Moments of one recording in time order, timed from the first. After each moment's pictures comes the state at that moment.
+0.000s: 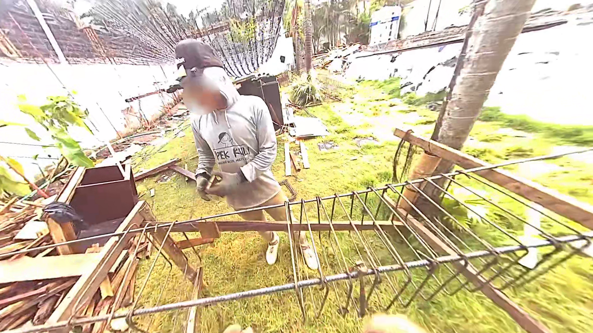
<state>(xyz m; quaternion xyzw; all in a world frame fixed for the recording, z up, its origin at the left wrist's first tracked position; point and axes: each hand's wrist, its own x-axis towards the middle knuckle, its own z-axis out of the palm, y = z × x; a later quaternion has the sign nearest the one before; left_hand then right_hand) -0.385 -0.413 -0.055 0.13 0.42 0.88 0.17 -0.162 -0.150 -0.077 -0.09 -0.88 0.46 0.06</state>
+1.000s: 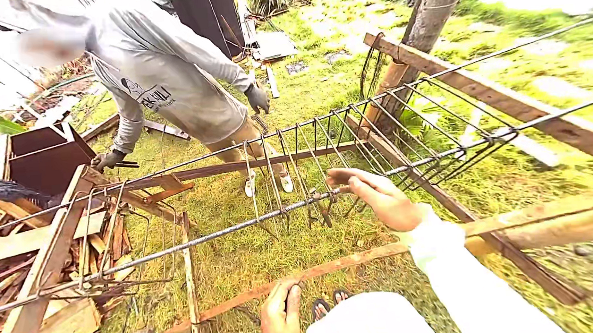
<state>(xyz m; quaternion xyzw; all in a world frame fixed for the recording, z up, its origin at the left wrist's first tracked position) -0.269 -0.360 -0.121 0.40 0.77 0.46 0.18 -0.147 -0.077 -0.035 -0.15 -0.76 0.56 0.30</state>
